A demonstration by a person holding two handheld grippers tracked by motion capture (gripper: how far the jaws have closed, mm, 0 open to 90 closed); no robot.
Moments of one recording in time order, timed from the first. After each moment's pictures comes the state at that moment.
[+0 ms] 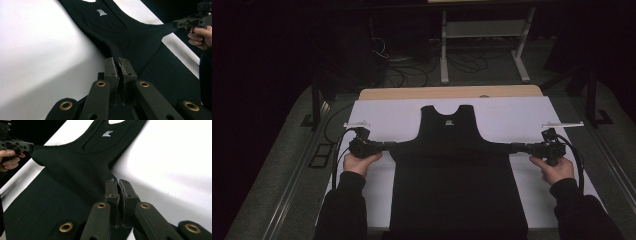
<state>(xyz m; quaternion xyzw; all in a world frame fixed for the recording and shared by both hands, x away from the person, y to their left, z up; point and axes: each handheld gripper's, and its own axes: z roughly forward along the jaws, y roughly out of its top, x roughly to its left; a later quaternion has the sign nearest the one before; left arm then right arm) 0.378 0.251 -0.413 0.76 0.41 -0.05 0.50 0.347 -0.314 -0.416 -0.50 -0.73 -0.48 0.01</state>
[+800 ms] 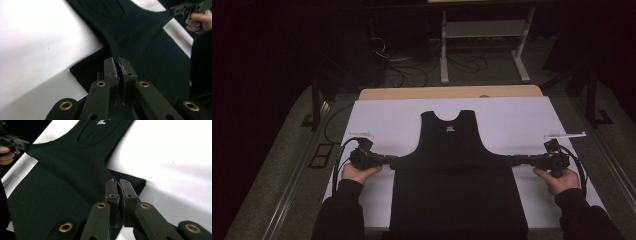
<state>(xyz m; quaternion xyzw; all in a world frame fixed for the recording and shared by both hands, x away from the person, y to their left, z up) 0.352 0.245 -0.424 0.79 0.40 -0.09 0.46 0.321 -0.318 -0.428 -0.51 -0.73 -0.45 0.03</state>
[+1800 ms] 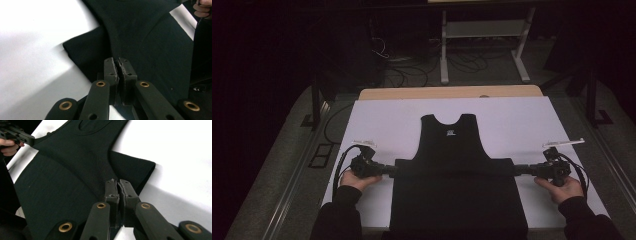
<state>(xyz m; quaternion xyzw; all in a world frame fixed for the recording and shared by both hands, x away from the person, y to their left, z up) 0.338 0.244 -0.435 0.81 0.39 -0.11 0.42 0.302 -0.314 -0.432 -0.50 -0.75 -0.43 0.06</state>
